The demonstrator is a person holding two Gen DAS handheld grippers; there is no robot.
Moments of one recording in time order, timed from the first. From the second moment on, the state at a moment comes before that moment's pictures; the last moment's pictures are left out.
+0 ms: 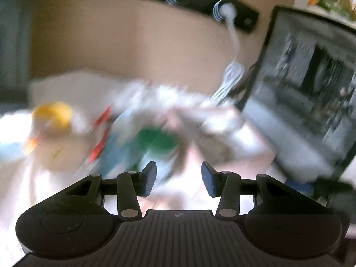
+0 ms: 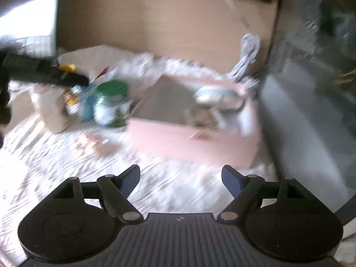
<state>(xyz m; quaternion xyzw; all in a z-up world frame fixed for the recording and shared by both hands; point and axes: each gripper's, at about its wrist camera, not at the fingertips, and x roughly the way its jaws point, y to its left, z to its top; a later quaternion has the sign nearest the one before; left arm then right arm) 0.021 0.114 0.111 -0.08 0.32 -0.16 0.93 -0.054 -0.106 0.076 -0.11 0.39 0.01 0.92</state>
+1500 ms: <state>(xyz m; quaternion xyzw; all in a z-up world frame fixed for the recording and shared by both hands) 0.041 0.332 0.076 -0.06 0.39 0.00 0.92 -0.031 -0.002 0.022 -0.19 0.46 0.02 0.87</state>
